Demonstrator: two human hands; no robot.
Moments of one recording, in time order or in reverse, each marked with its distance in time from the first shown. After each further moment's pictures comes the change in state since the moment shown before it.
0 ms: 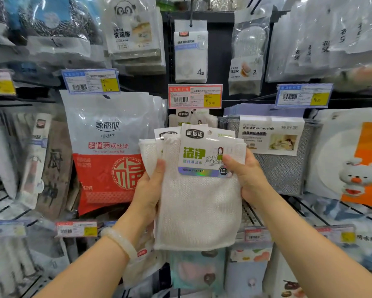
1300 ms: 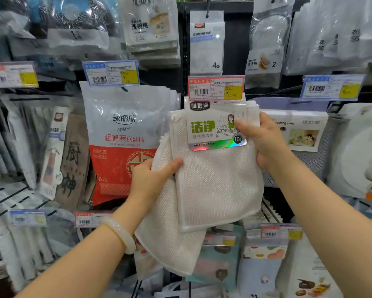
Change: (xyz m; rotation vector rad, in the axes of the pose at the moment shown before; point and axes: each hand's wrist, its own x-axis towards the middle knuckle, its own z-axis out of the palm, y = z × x) left_hand -0.006 0.027 -0.027 0.362 0.124 0.144; right_hand 0.022 -0.050 0.029 -0.035 -0.049 -0.093
